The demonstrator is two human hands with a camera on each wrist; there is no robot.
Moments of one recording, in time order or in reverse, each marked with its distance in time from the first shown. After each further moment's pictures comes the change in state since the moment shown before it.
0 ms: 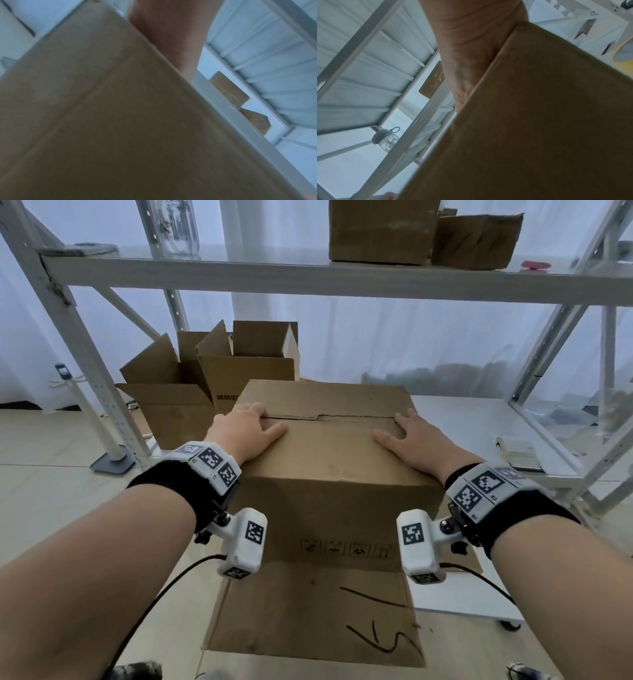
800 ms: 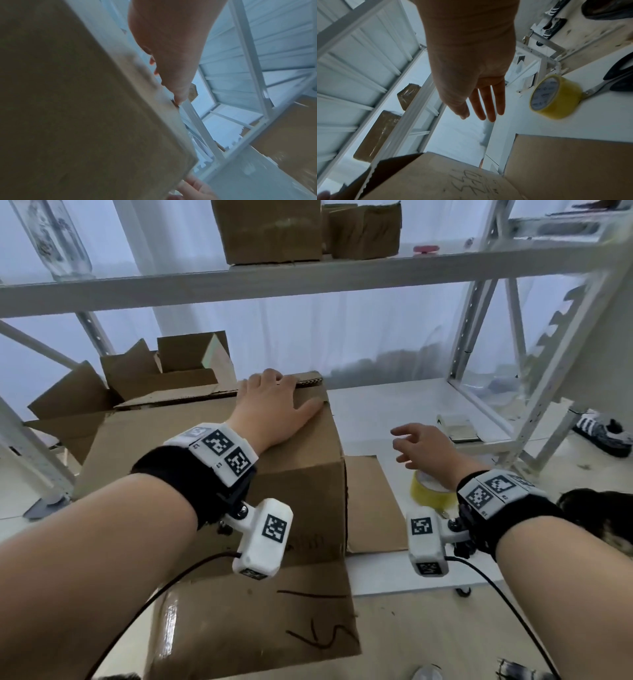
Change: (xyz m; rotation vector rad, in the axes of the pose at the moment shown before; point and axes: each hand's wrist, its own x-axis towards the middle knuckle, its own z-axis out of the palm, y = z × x) left_hand -0.026 0.182 -0.003 0.089 0.136 0.360; right_hand -0.039 0.142 -0.015 0.628 0.169 0.126
